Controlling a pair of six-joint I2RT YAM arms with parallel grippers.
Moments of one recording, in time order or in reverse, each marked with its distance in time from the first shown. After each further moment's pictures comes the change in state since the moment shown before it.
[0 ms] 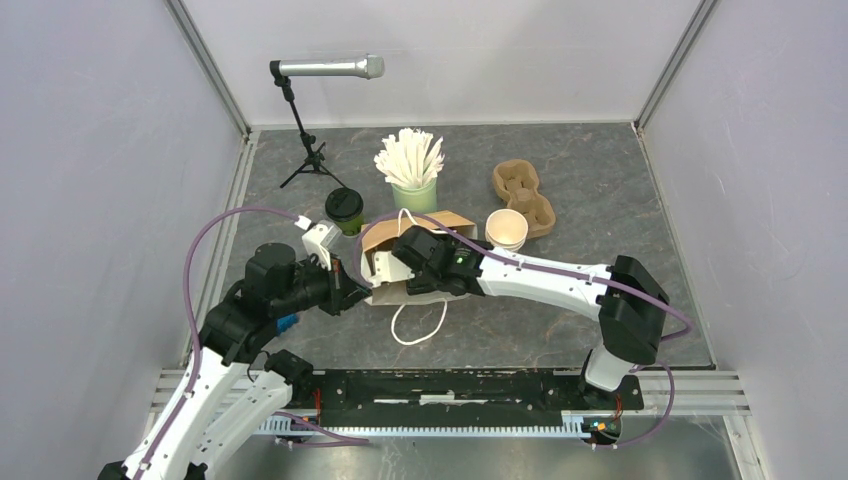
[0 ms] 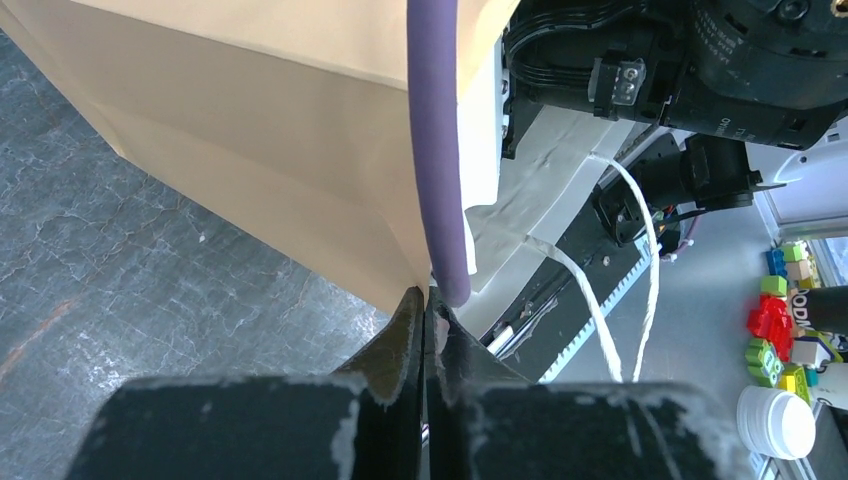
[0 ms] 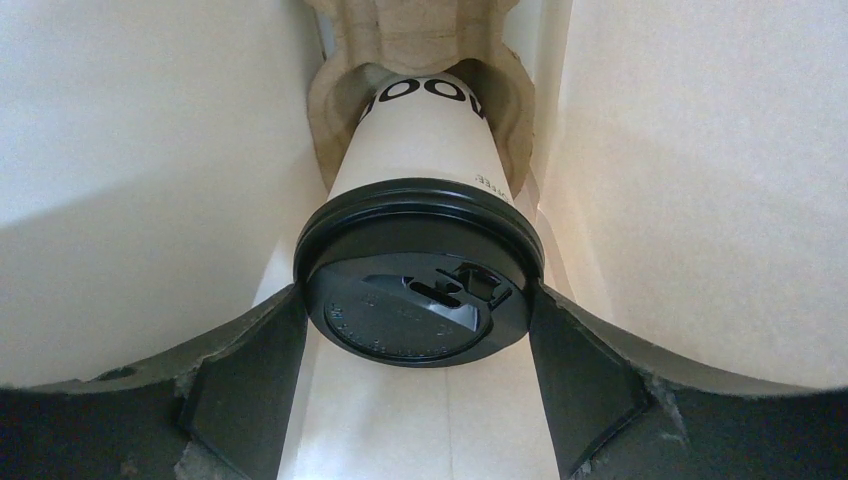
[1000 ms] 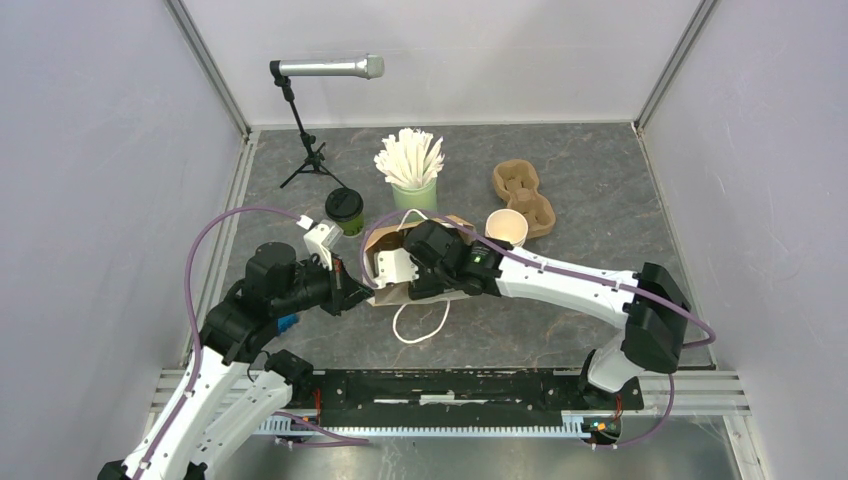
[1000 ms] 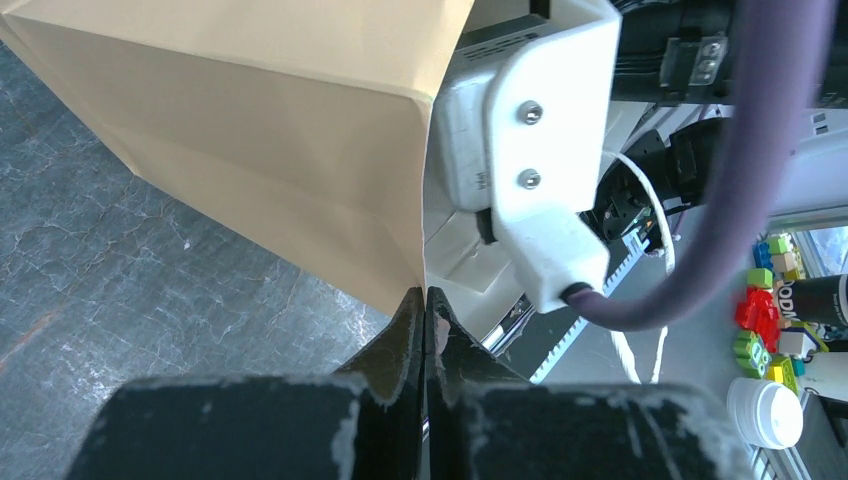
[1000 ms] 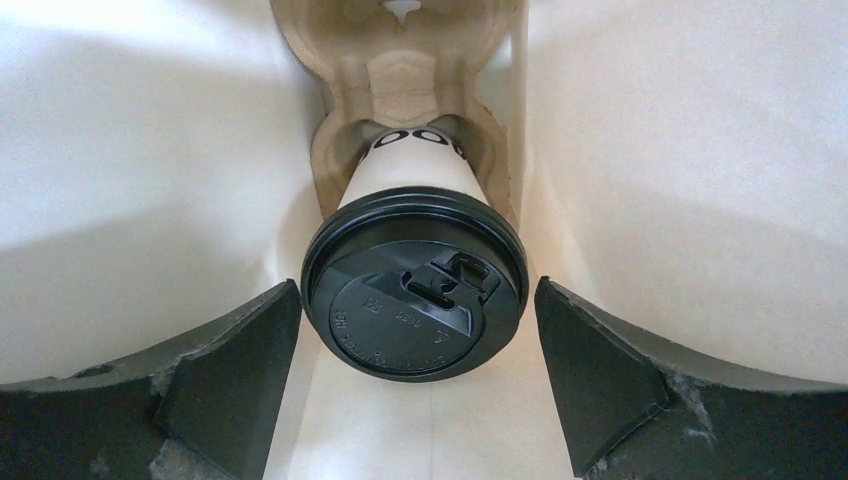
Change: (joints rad) left arm -0.001 0.005 0.000 0.016 0.022 -0.002; right arm -0.013 -0.093 -0.032 0.020 -0.141 -0.021
